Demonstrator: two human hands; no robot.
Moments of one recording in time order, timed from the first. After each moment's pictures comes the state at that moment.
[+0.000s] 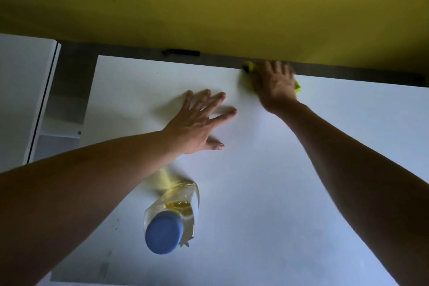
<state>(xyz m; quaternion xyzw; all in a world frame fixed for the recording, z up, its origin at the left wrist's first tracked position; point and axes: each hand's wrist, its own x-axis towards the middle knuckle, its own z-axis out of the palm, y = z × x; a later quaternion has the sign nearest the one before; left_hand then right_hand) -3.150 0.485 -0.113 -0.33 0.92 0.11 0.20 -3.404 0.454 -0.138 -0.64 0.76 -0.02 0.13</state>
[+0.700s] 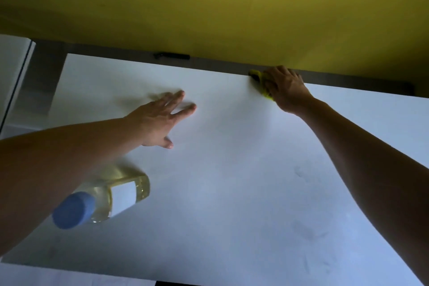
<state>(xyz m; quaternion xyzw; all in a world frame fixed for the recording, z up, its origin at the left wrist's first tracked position) -3.187 0.490 -0.085 -0.36 0.86 0.13 0.33 -3.551 0.485 -0.116 -0.70 0.68 -0.04 0.21</state>
